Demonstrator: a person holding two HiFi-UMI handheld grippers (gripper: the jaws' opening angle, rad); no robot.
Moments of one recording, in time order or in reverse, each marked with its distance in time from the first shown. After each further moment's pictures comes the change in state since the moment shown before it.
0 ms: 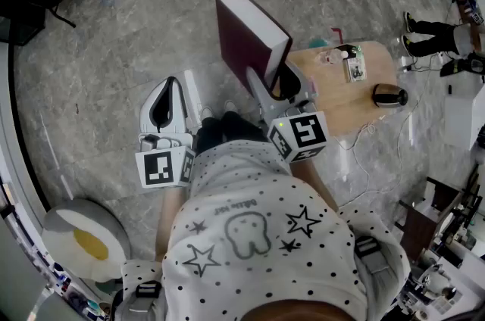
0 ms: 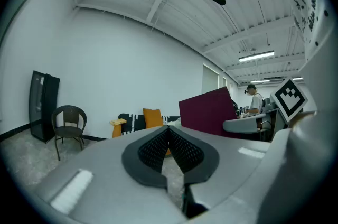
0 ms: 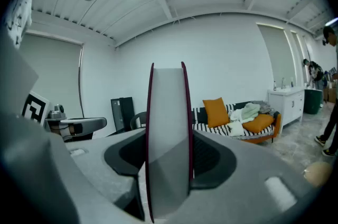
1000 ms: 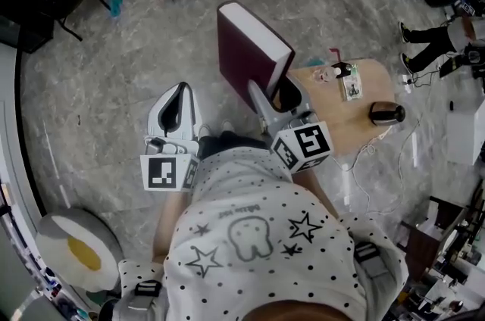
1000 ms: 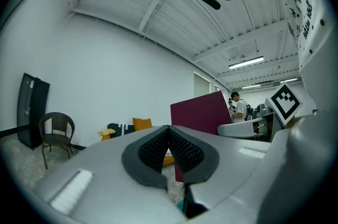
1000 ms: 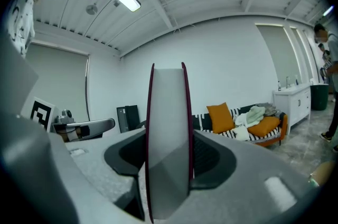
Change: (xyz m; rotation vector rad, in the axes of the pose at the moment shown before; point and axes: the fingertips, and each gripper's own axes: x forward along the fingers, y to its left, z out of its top) left arm 0.005 -0.060 0.020 0.025 -0.108 -0.087; right arm -0.035 -0.023 0.014 0.027 -0.083 0.071
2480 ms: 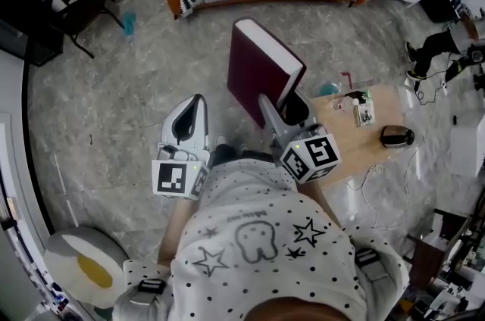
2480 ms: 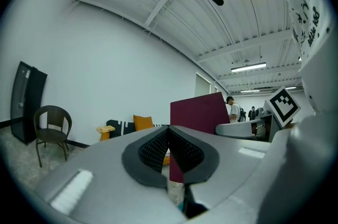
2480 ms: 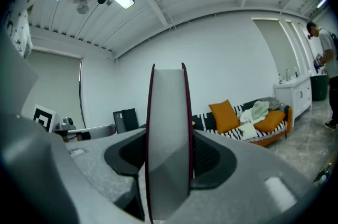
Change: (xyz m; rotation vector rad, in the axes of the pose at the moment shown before) left arm 0.037 0.093 0.021 -0.060 0.028 -0.039; right arm 0.093 0.031 0.024 0.072 -0.011 -0.017
